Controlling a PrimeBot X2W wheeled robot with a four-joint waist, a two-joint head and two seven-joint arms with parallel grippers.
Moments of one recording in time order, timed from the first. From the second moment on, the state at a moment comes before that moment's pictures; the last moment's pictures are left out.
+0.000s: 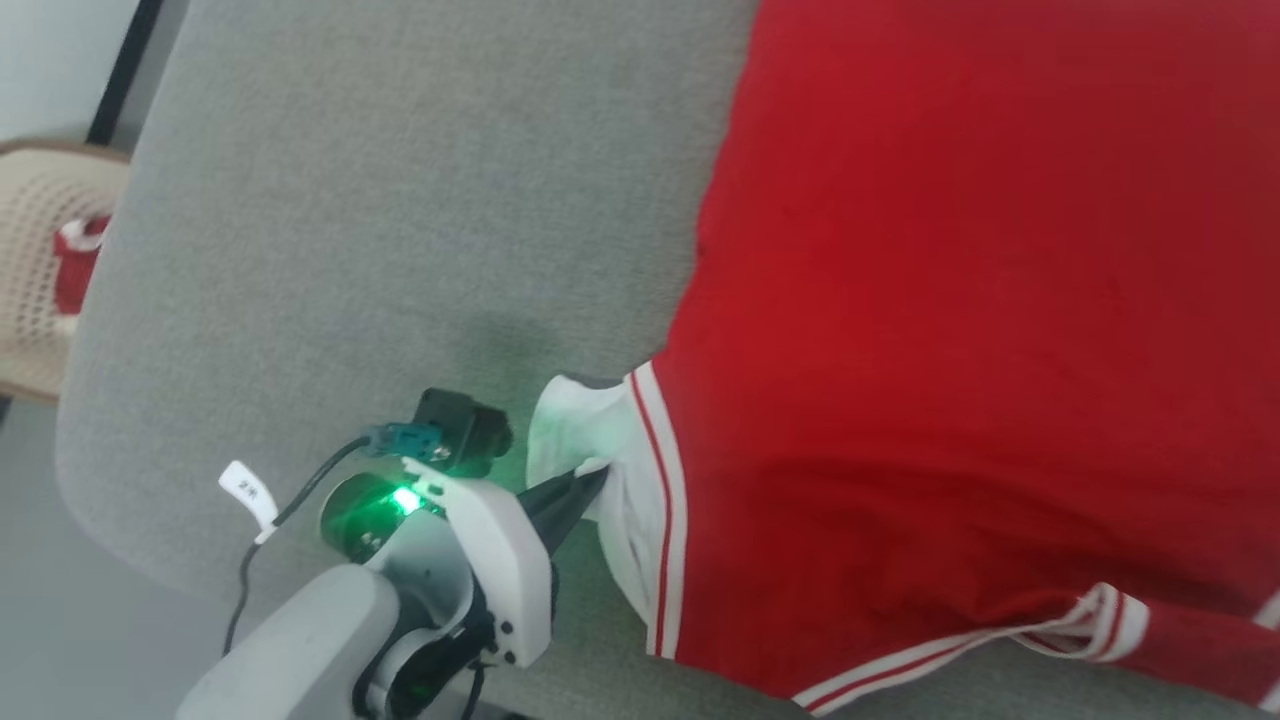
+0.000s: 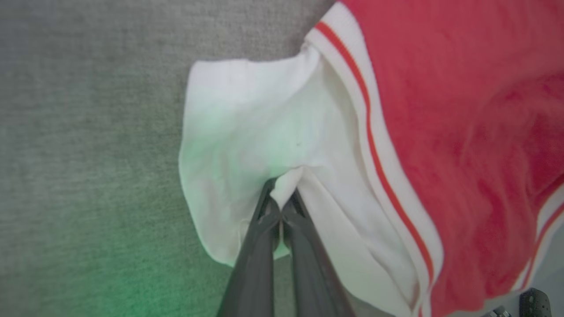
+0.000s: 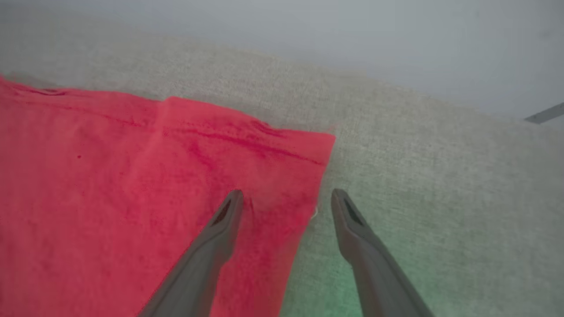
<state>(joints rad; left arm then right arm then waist) -0.42 0.47 -0.70 0.08 -0.86 0.07 0.30 -1.13 -0.68 0.35 0.80 0.65 0.13 0.59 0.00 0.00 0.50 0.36</state>
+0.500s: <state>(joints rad) -0.50 0.40 -0.72 0.18 -0.86 -0.01 0.25 -1.28 -0.65 0.36 0.98 0.64 0.13 0.78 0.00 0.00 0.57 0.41</state>
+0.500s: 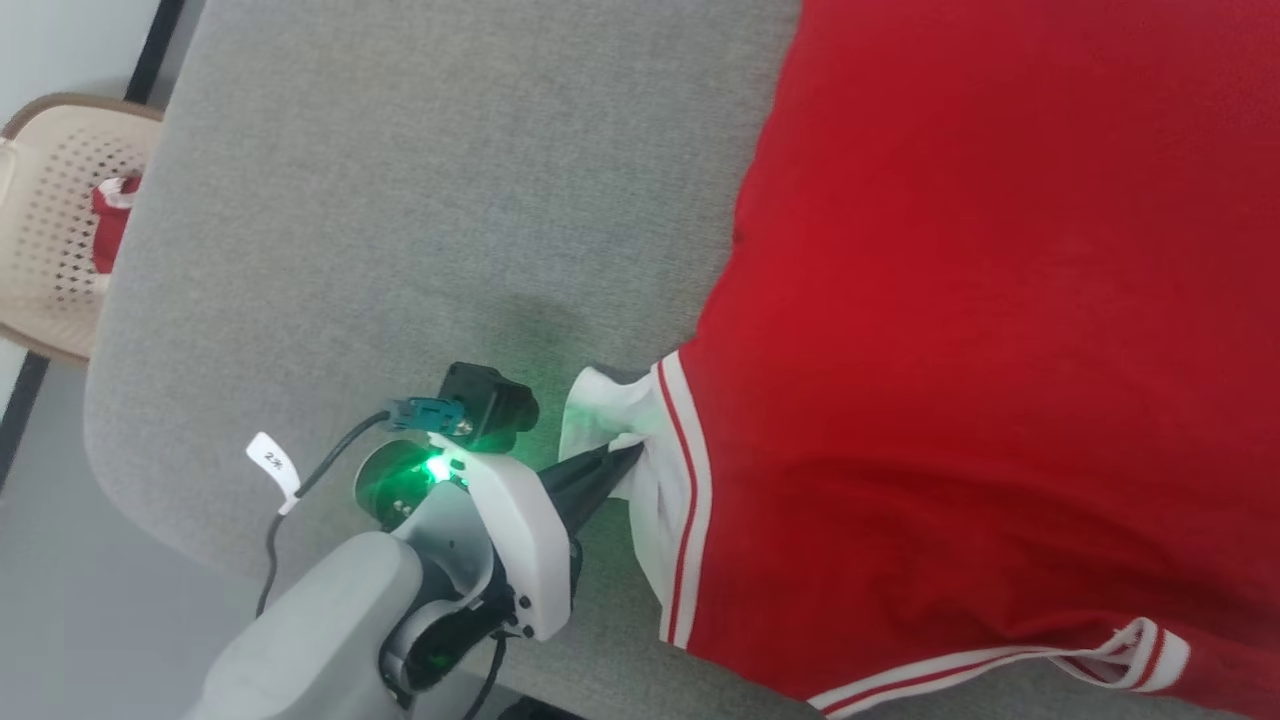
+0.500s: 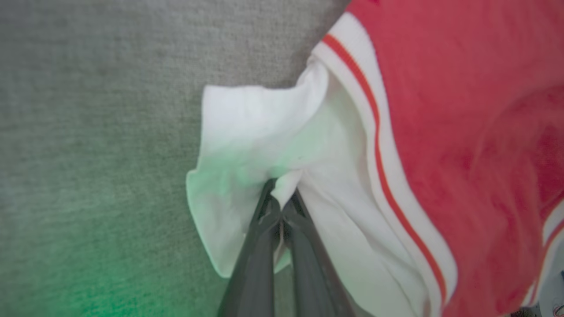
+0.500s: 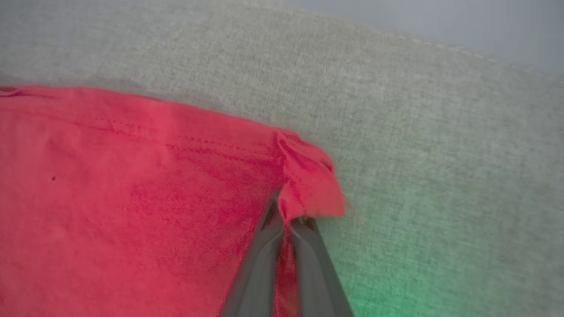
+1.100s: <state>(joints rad) -0.47 0.54 -0.63 0.19 -0.88 0.05 0.25 -1.07 -0.66 0.52 0.55 0.81 0.13 0.83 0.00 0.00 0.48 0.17</state>
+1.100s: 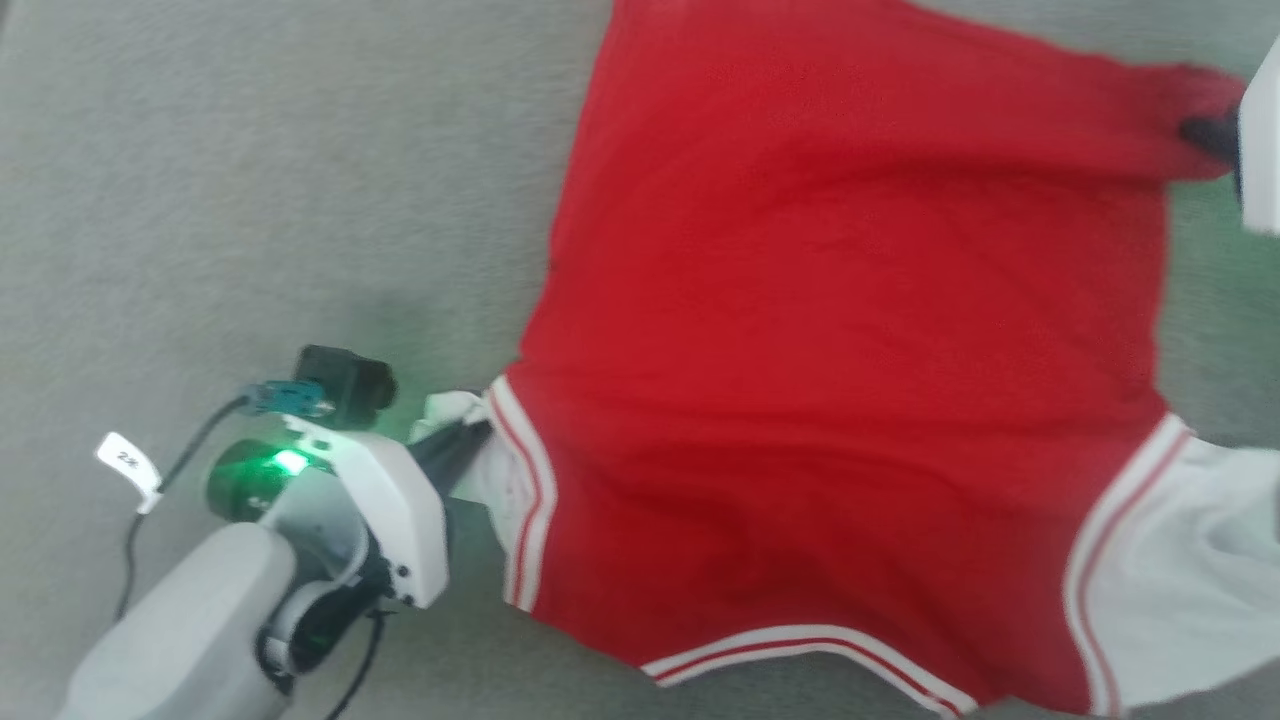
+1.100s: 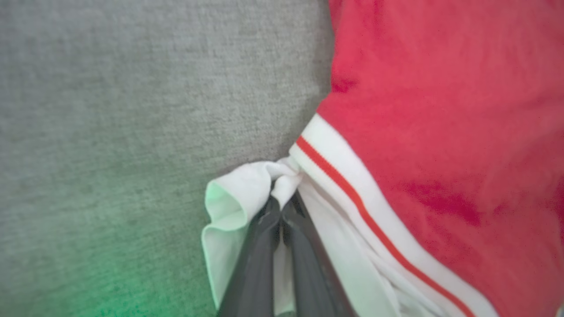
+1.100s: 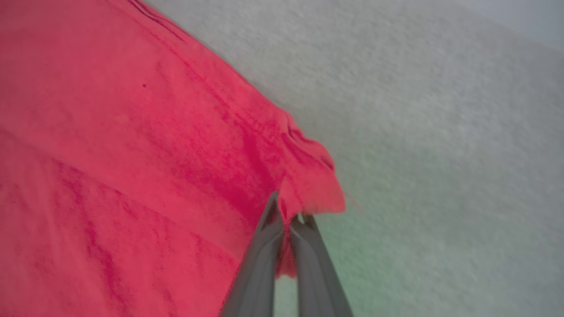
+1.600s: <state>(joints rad) -0.46 0.62 -0.59 0.12 -0.89 0.11 0.29 -0.41 -0.69 0.27 0.08 0.87 0.13 0.80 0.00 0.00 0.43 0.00</state>
